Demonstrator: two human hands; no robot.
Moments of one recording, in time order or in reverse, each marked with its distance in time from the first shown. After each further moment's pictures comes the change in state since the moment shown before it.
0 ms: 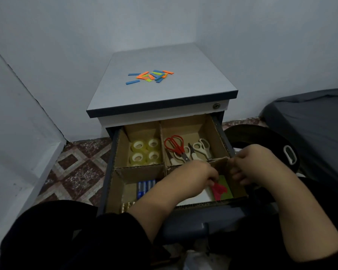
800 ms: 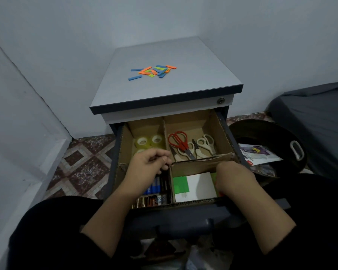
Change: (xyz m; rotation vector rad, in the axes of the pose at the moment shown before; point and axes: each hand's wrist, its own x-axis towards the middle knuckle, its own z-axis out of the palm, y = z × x) left_hand -0.081 -0.042 -0.012 -0.887 0.599 -0.498; right_hand 0.005 0.004 0.059 -0.768 -0.095 -0.083
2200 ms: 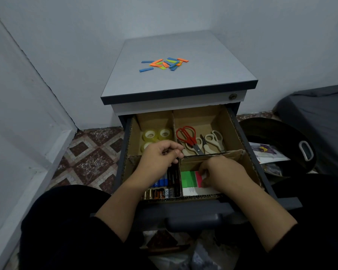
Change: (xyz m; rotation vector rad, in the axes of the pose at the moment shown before) left_hand 0.007 0.000 0.002 0.001 -0.053 -0.006; right_hand 0.011 -0.024 0.012 -0.068 0.048 -0.371
